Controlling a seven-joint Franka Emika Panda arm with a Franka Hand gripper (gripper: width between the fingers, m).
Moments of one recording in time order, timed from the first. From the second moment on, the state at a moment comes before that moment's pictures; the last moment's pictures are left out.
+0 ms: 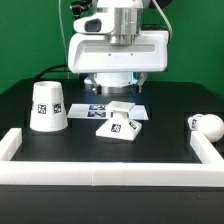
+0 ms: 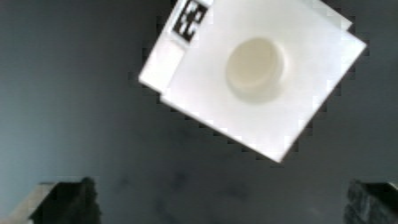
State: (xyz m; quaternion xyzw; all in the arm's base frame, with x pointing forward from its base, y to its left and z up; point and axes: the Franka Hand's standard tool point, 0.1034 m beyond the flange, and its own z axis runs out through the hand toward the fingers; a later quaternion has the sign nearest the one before) arm 0.460 -0.011 0.092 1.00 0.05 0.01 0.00
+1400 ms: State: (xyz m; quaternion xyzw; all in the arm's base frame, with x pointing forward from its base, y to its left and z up) arm 0.439 0.001 0.062 0.99 -0.13 -0.01 -0.02
